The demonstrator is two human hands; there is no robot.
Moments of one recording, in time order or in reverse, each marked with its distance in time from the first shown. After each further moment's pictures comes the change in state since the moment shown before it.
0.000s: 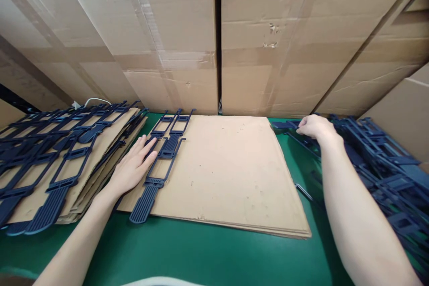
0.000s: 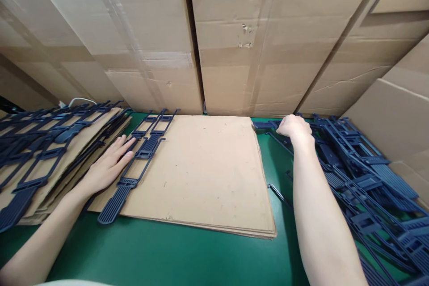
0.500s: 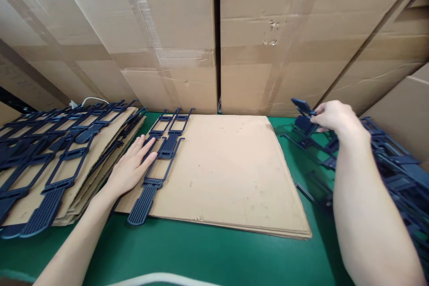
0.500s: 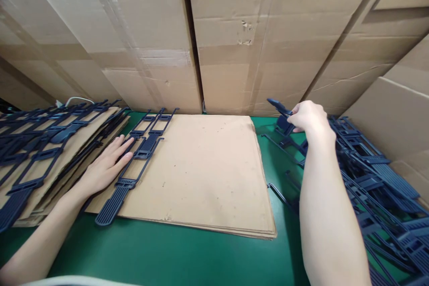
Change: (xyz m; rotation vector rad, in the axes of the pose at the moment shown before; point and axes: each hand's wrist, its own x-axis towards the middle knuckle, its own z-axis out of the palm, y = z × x) left_hand 0.000 -0.001 0.001 0.032 -0.017 0.003; right_hand -0.013 0.010 -0.038 0.221 0.037 0.057
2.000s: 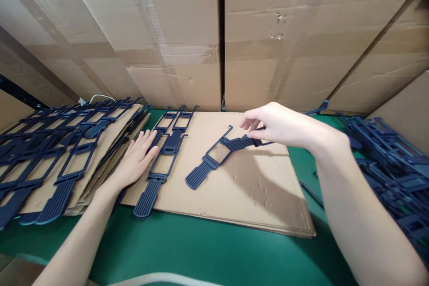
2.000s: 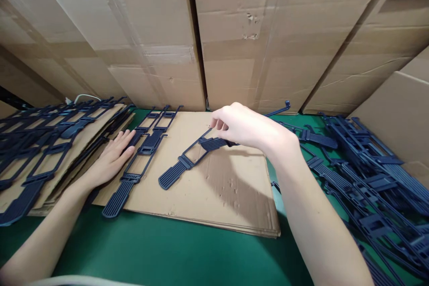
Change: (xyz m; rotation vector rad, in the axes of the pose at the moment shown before) left_hand 0.004 0.002 -0.007 -0.047 -0.016 -0.017; right_hand -0.114 -0.103 0.005 0.005 -0.352 -1.094
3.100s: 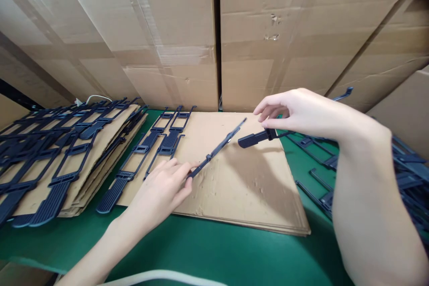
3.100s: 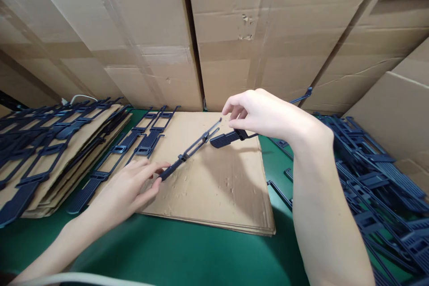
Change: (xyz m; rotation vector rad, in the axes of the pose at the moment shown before) left_hand -0.055 0.127 -0.014 0.139 -0.016 0.445; right_hand -0.025 0.014 -0.031 0.026 0.082 0.099
